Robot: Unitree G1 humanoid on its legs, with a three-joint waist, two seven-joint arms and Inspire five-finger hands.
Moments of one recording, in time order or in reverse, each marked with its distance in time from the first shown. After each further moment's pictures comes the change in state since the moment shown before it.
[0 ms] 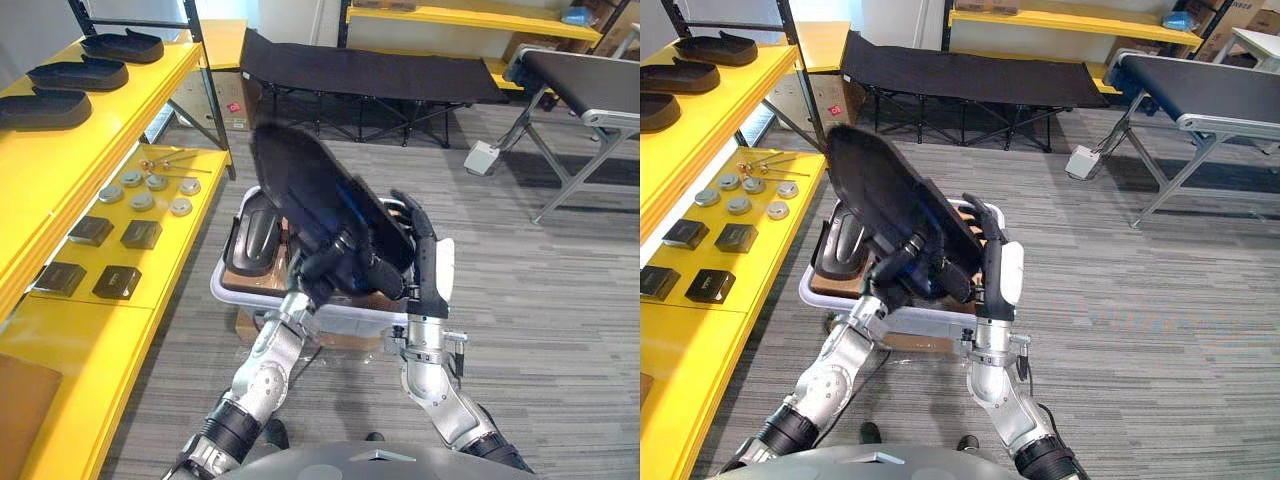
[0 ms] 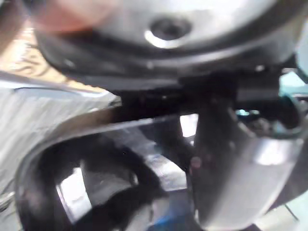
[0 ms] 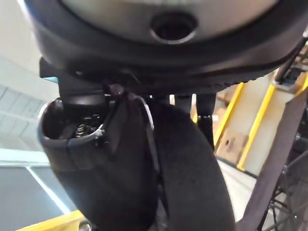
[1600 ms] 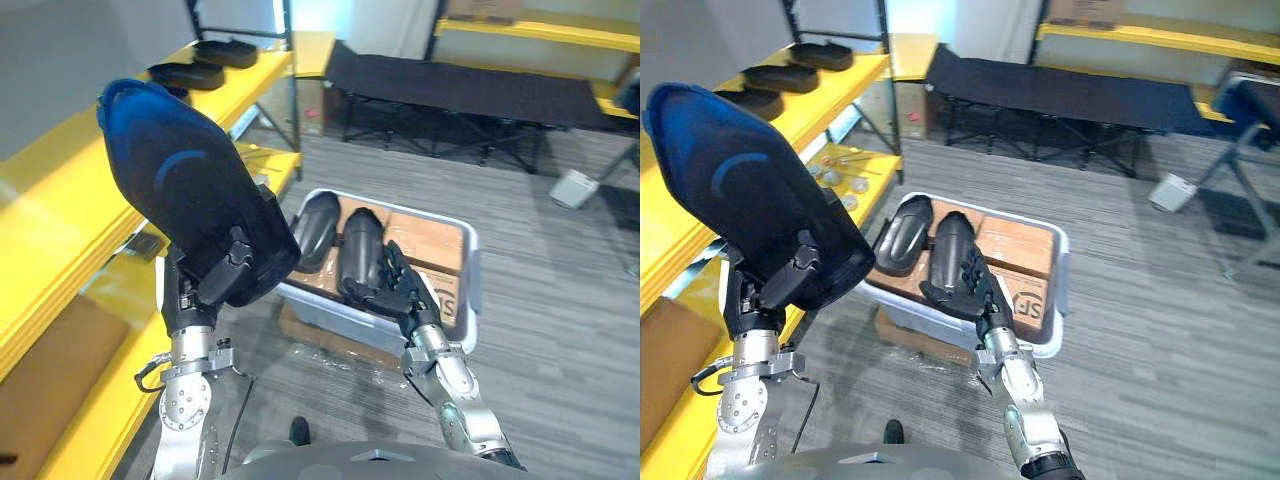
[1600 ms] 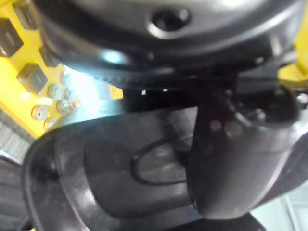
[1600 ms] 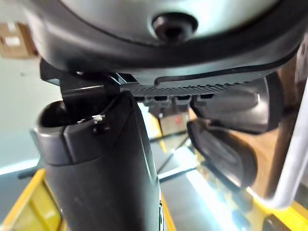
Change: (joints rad) left arm 0.458 -0.014 0.413 -0.360 0.681 -0.113 0.137; right arm 0.060 0.038 -0.174 0.003 0.800 0.364 0.781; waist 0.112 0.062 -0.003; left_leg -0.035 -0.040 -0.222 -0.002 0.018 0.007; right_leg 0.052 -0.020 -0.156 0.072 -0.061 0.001
